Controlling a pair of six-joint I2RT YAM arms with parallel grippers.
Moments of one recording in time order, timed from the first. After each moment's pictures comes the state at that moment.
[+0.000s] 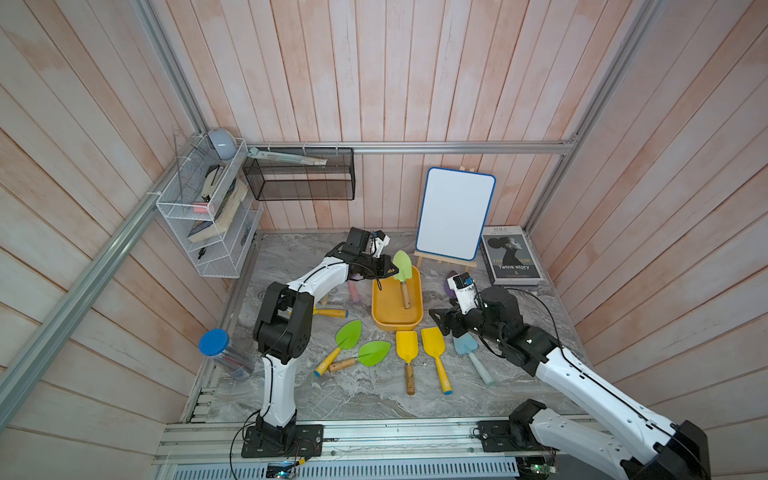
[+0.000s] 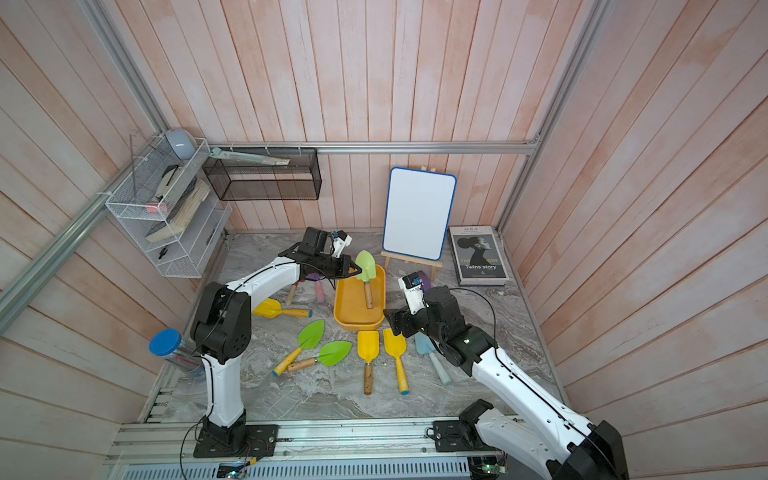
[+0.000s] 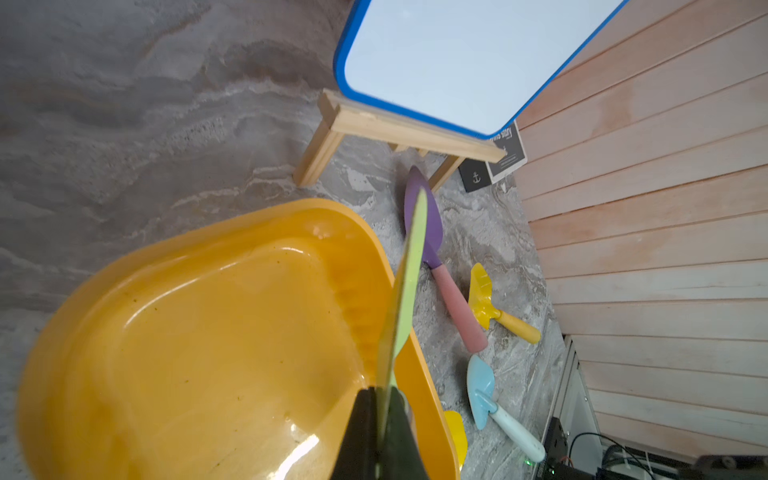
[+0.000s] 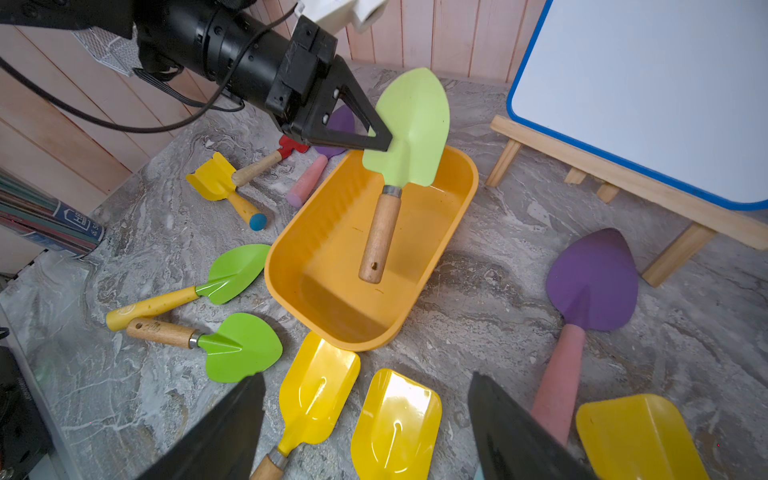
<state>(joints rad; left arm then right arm) -0.41 2.06 1.60 -0.36 0.66 -0.36 0.60 0.96 0.72 -0.28 -0.12 0.16</state>
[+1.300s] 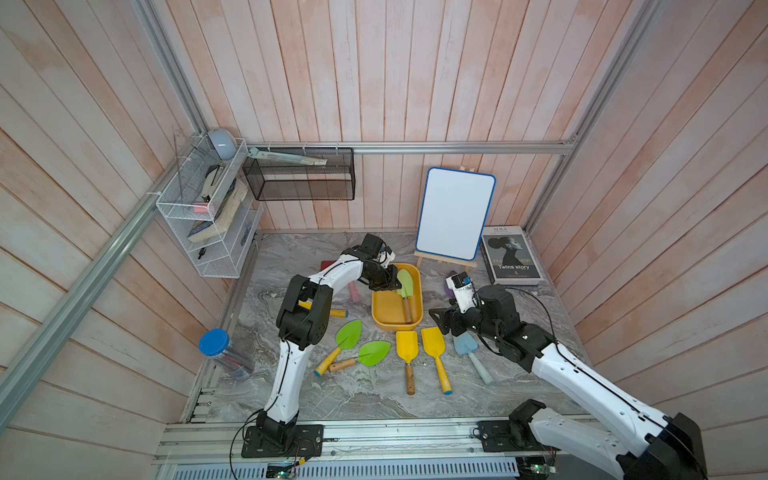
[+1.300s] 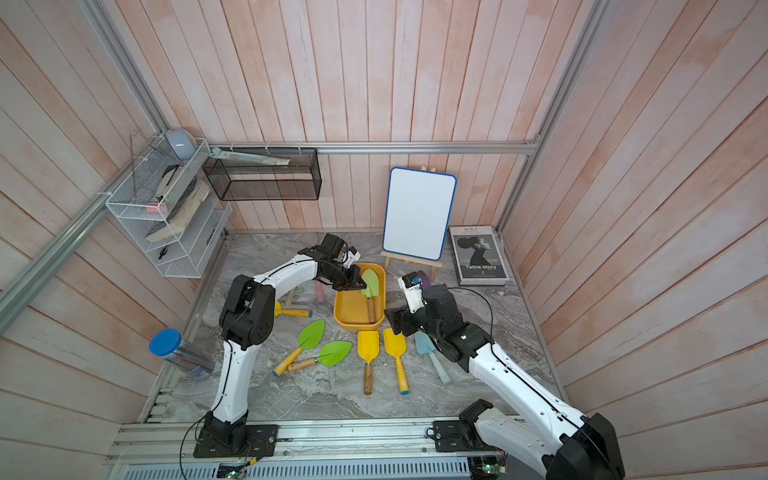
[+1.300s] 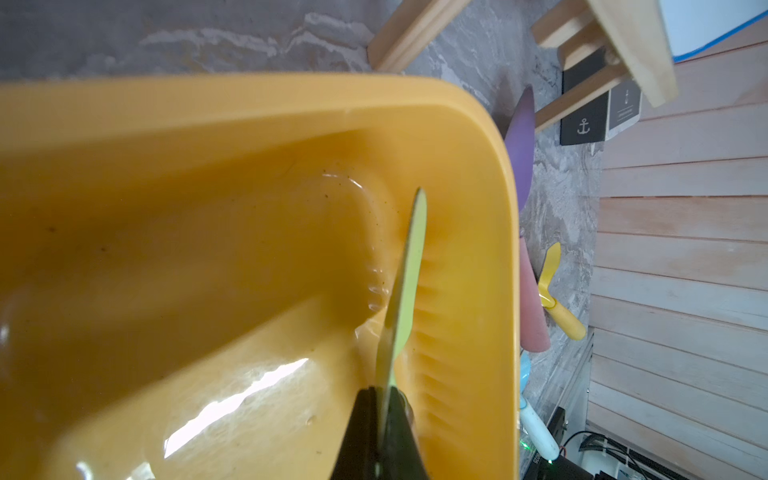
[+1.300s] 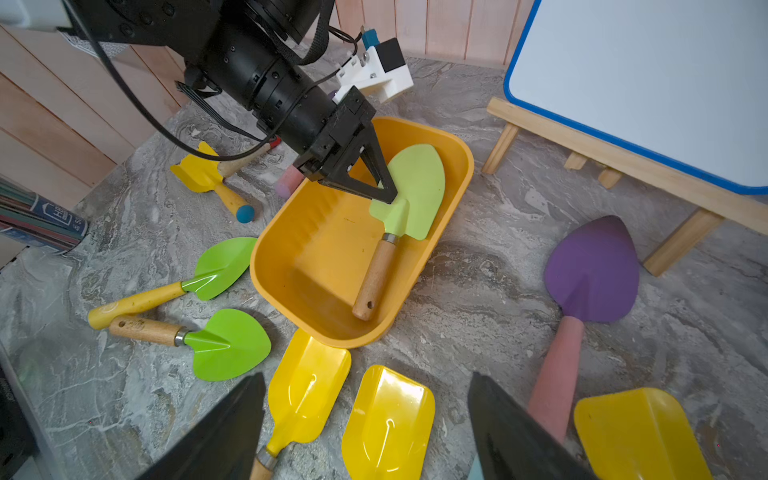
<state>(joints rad) -0.45 2.29 1.82 -0.63 0.62 -0.40 0.58 1.00 0.72 -0.27 -0.13 0.16</state>
